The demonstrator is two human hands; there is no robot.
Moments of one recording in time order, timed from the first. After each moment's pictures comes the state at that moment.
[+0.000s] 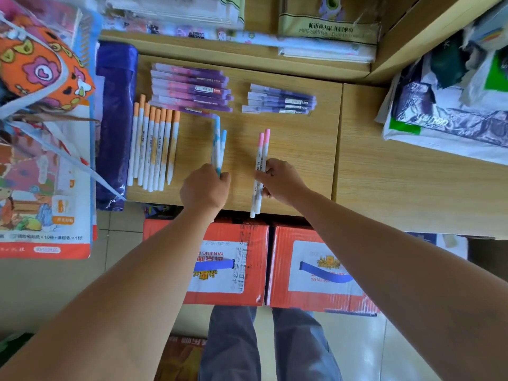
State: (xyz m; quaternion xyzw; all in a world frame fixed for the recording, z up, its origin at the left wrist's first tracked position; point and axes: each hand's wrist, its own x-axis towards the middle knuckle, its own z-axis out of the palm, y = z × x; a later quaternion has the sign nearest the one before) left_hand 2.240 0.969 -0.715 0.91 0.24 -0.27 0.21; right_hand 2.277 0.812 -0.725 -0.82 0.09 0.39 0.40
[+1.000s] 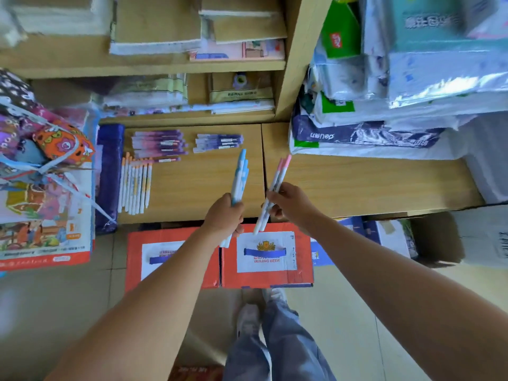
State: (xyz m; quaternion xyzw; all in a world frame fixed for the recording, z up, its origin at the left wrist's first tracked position) left_hand 2.186 0.816 -0.572 0.76 0.22 -0.32 0.52; right_hand 2.202 0.650 -0.571 -0.74 0.17 0.31 0.58
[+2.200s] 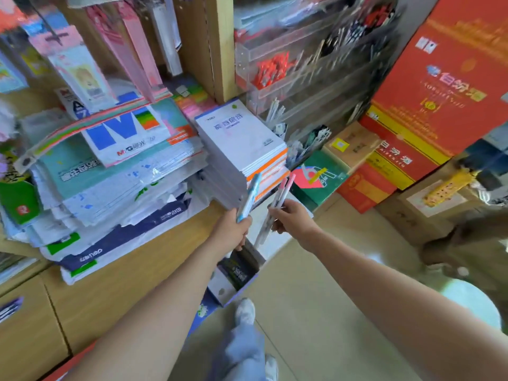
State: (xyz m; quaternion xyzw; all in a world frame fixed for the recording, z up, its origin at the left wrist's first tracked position) left_hand 2.129 0.185 -0.371 0.79 -0.12 -0.40 0.44; right_hand 2.045 0.037 -0.375 -0.70 0.37 0.02 0.61
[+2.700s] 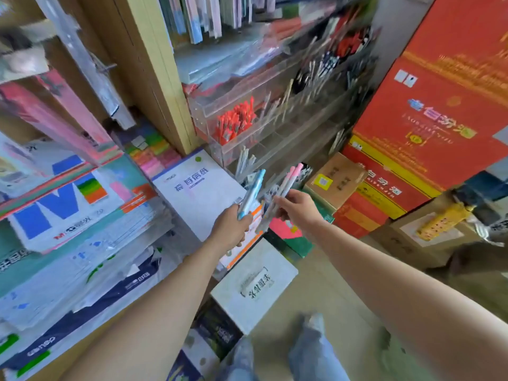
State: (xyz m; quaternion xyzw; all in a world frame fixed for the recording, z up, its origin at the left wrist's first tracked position) left_hand 2.255 -0.017 -0.369 0.81 -0.18 -0.38 0.41; right_hand 2.159 -0.165 -0.356 -0.69 0.39 -0.06 0.61
